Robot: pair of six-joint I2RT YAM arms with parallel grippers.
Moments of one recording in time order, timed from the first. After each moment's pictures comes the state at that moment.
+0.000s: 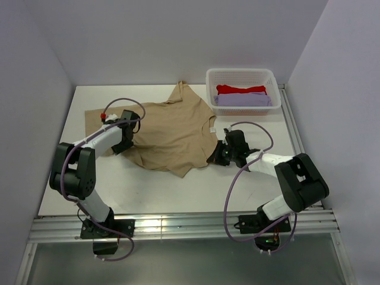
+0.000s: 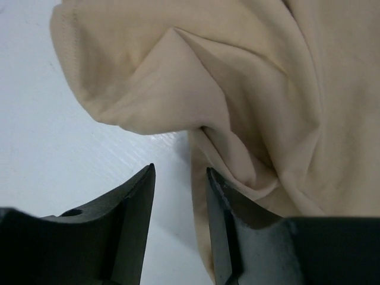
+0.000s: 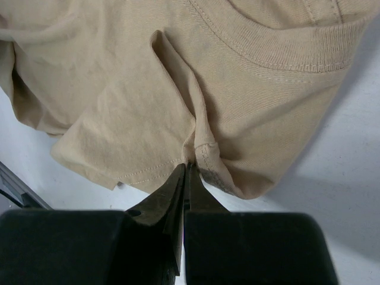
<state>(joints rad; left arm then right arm) -0.27 1.67 1.07 -0.67 -0.56 -0.85 0.41 1.47 0.57 0.11 -0.31 0.70</state>
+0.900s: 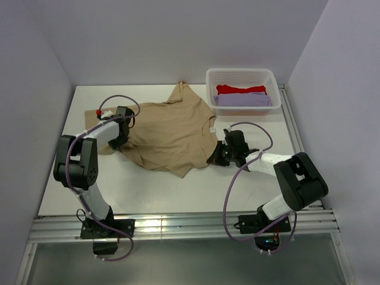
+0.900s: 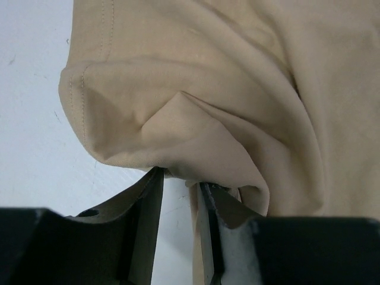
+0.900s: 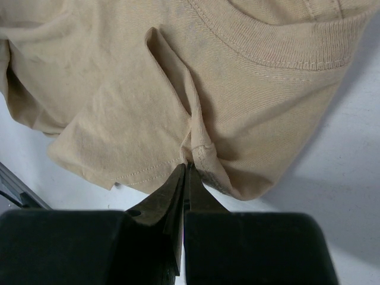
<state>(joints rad) -0.18 1.78 1.13 -0.59 -0.60 -0.78 0.41 1.49 0.57 0.11 -0.31 0.70</state>
